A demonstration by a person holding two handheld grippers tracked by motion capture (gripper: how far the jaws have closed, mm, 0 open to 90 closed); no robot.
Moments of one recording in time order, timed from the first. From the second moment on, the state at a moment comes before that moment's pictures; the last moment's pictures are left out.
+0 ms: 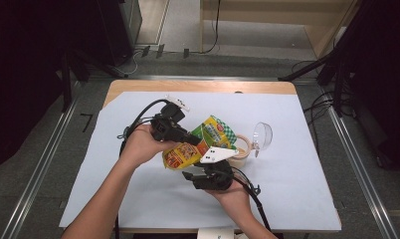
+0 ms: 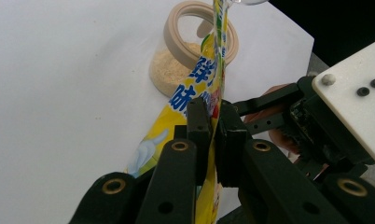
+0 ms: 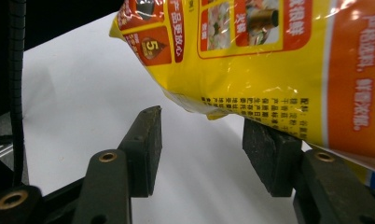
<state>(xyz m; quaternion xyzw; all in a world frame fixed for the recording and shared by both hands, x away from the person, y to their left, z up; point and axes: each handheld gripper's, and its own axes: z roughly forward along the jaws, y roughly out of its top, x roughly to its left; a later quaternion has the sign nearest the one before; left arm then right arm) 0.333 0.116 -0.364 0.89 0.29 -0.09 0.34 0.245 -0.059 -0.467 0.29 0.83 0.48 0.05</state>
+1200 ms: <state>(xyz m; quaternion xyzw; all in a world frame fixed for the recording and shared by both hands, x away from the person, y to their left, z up) 0.345 0.160 -0.362 0.86 0.30 -0.08 0.41 0.245 -0.072 -0.460 0.28 0.82 0.49 0.06</state>
